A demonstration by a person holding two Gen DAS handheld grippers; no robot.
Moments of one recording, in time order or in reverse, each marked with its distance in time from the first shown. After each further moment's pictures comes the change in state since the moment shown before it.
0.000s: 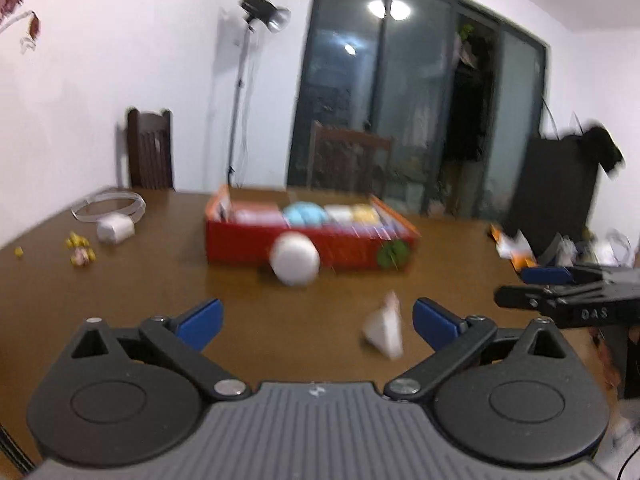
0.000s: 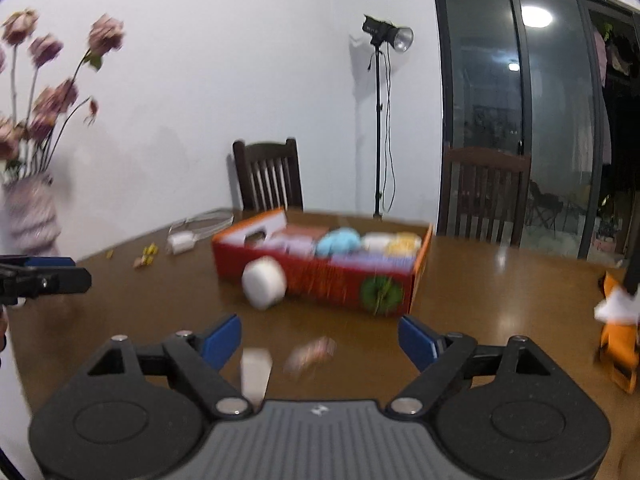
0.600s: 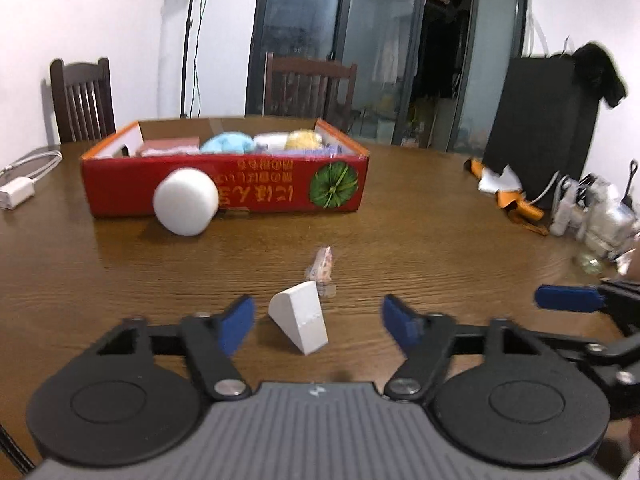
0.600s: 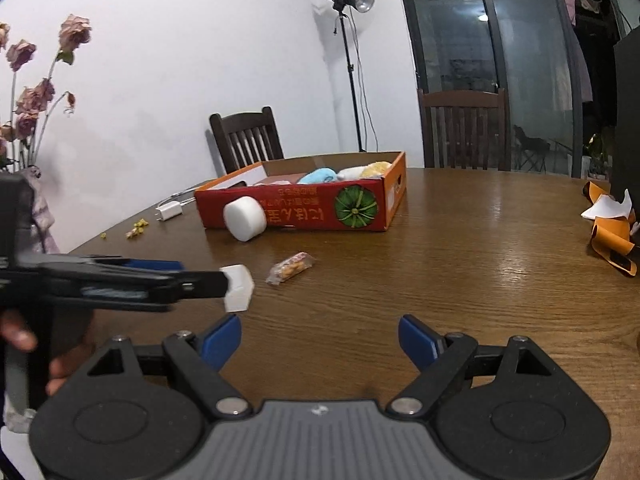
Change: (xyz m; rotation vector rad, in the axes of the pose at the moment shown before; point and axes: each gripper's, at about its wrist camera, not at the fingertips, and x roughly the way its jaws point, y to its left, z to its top) left arm 0.144 -0.067 -0.010 0.049 0.189 -0.056; right arm -0.001 -0.034 -0.047 0.131 0.071 -0.015
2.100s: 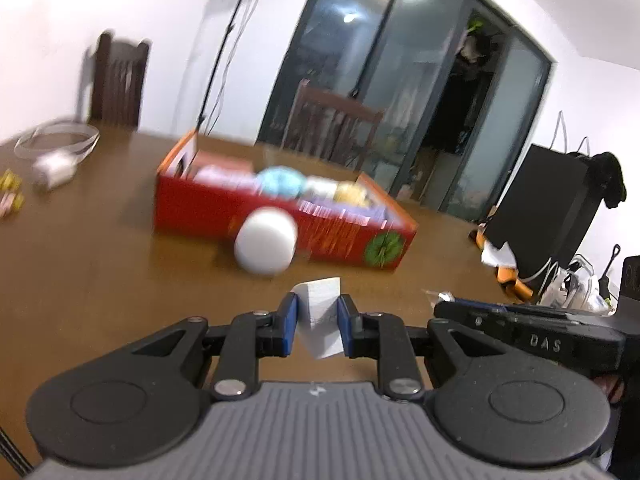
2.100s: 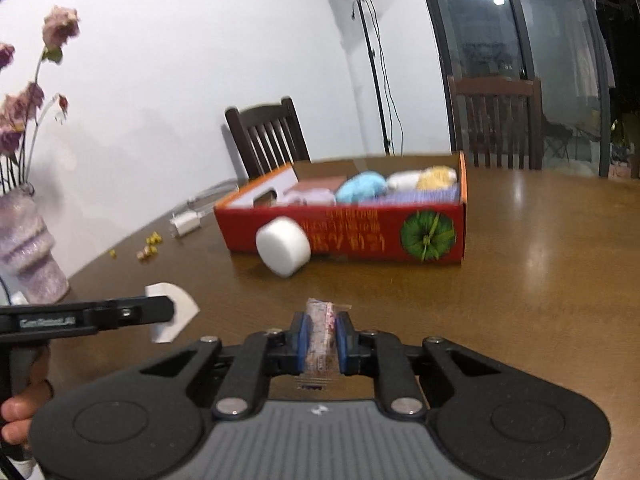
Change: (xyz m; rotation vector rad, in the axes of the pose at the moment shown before) left arm -0.052 0.104 0.027 -0.194 -0.113 -0.096; right arm 0.076 0.050 0.067 -0.003 0.016 0.081
